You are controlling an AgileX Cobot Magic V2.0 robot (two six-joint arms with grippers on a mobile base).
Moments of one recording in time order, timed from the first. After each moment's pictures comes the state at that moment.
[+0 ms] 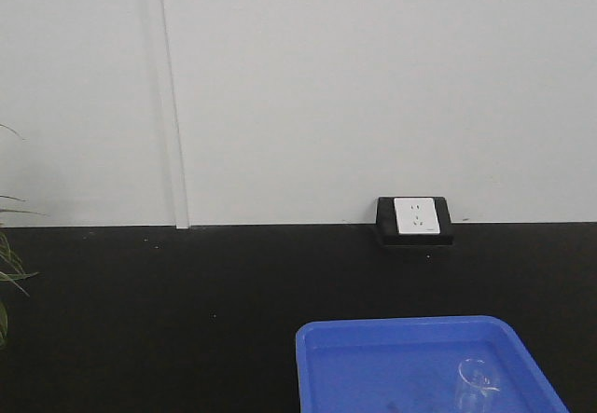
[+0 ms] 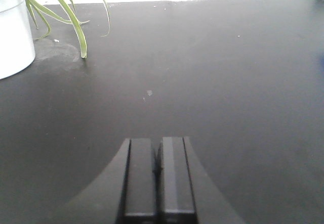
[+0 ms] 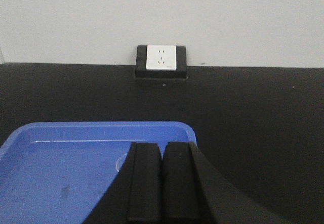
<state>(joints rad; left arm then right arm) 0.01 -0.02 0.03 -0.04 0.36 0.02 0.02 0.72 -0.36 -0.09 -0.03 0.11</state>
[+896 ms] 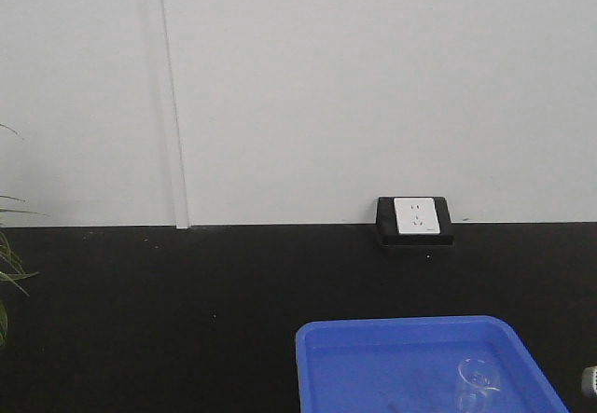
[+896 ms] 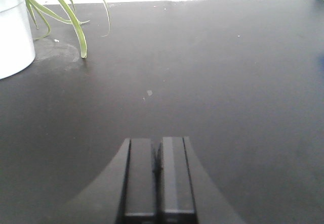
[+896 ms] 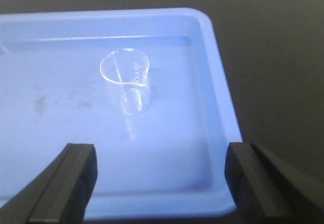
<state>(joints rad) 0.01 -0.02 0.03 -0.04 0.36 0.02 0.02 1.23 -0.36 -0.11 -0.22 0.14</state>
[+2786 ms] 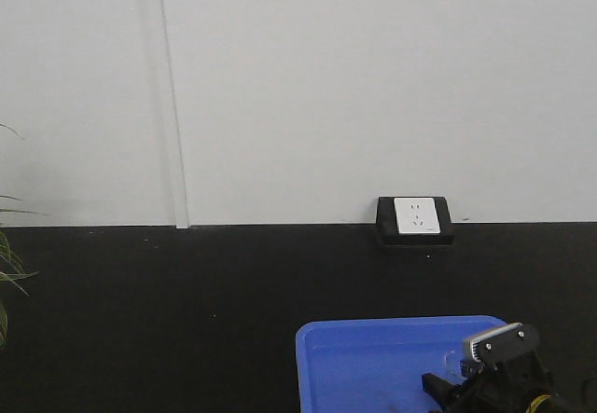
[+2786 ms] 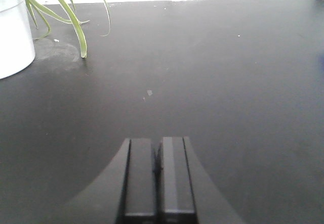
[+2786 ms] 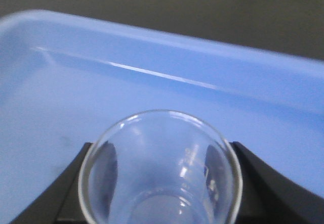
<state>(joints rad) 0.01 -0.02 0.03 -0.04 0.36 0.02 0.02 1.87 -0.69 -0.56 -0.67 0.31</state>
